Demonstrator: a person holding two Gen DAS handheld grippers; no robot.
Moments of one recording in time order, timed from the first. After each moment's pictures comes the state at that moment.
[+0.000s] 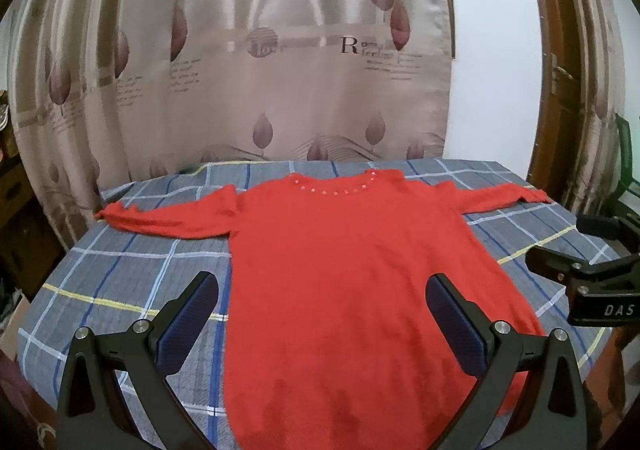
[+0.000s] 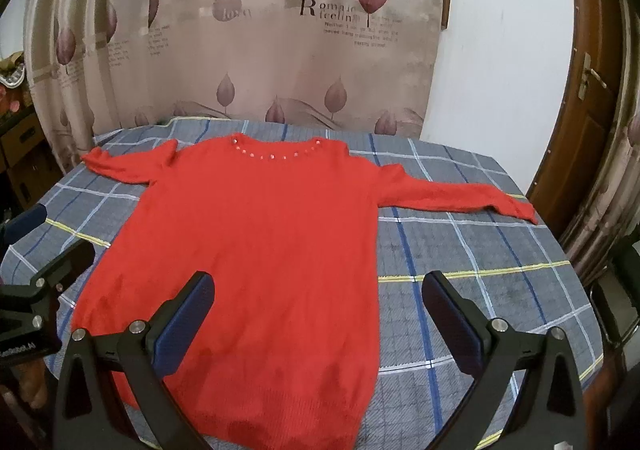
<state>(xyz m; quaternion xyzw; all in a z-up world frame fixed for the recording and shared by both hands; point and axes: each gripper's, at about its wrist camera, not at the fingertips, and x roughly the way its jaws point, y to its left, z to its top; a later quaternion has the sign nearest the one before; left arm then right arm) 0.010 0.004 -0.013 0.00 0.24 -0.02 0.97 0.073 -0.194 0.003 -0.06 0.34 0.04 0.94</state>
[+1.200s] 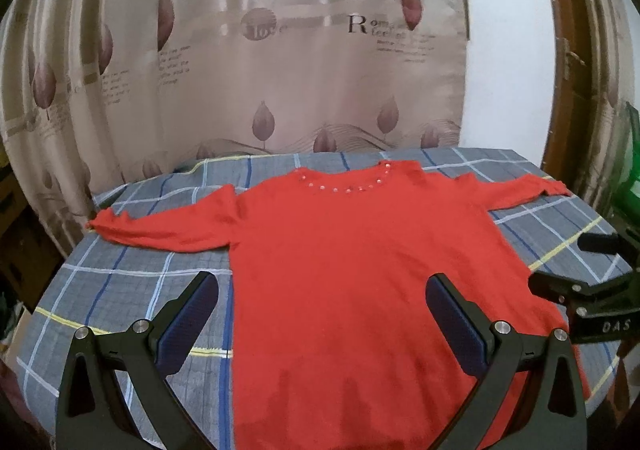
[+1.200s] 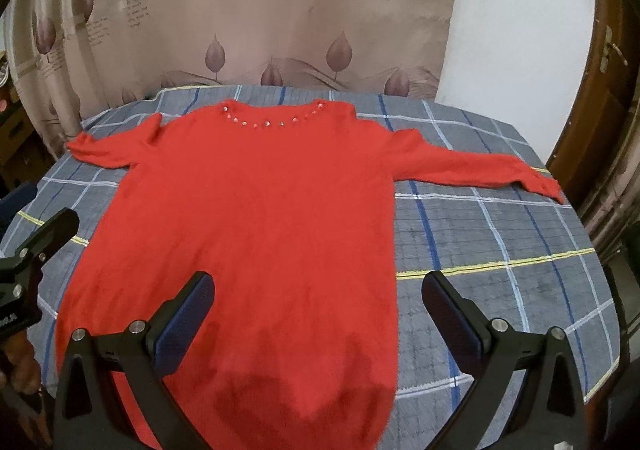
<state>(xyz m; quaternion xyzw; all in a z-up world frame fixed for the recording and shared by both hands) 0.076 0.013 -0.022 0.01 0.27 -0.01 0.96 0.137 -0.192 -0.025 -0.05 0.40 0.05 0.91</state>
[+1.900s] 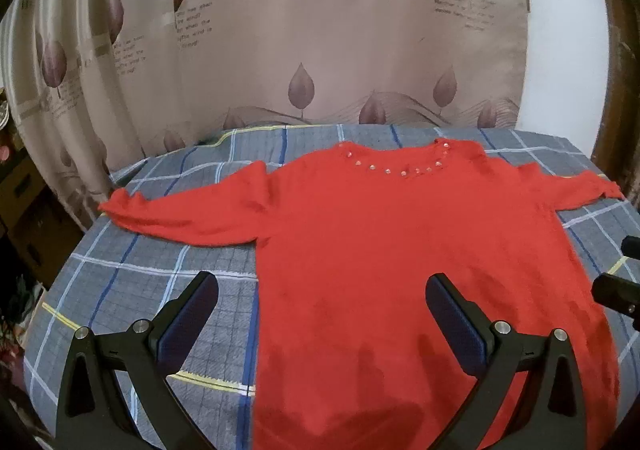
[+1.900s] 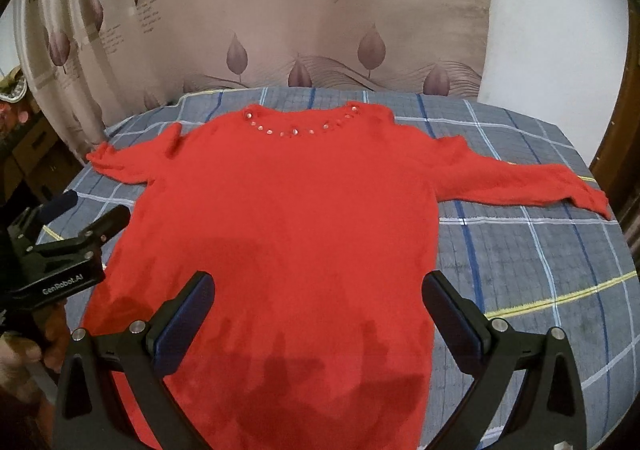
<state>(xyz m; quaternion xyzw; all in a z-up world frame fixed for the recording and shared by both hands) 0.149 0.033 -0.045 0.01 0.32 0.06 0.94 0.186 -0.192 -0.031 -0.02 0.42 0.12 0.90</state>
